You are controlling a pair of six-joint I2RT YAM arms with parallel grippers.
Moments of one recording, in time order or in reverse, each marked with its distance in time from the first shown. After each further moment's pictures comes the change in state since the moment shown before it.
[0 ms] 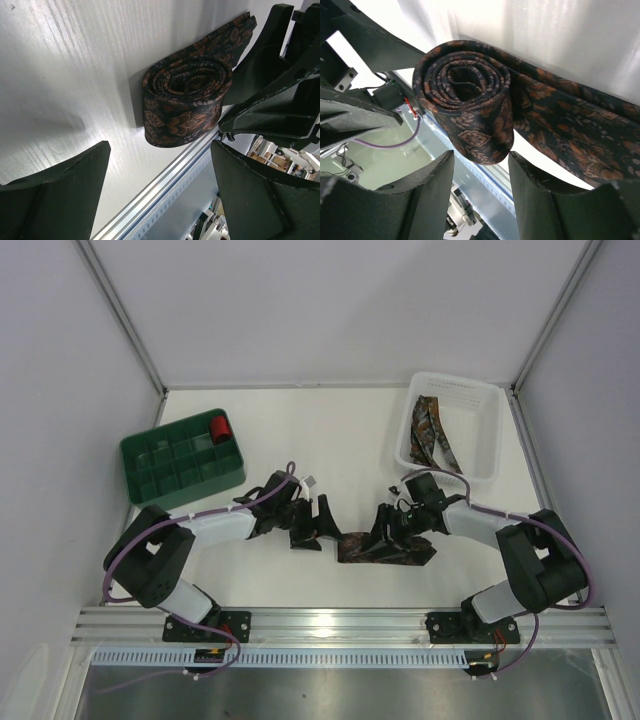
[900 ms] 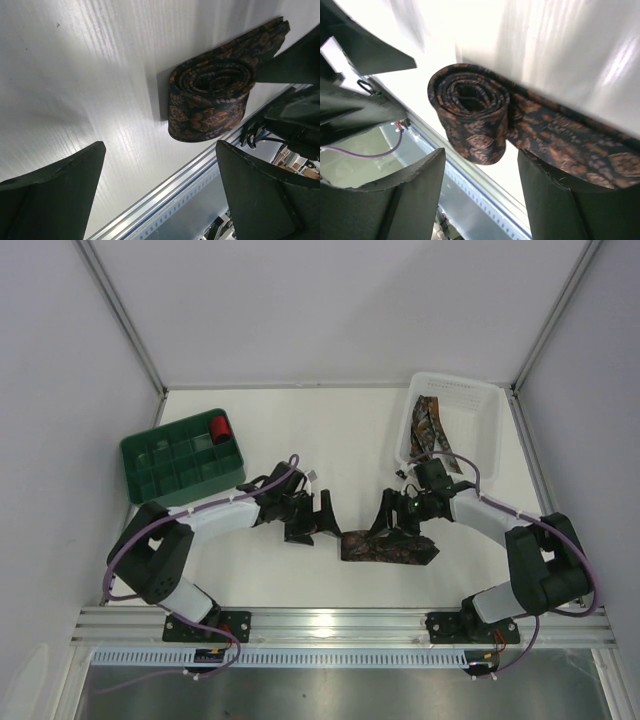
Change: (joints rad) left arm 0.001 0.036 0.141 -0.238 -0.091 0.104; right arm -0.067 -0.025 0.110 -0.140 0.081 -0.164
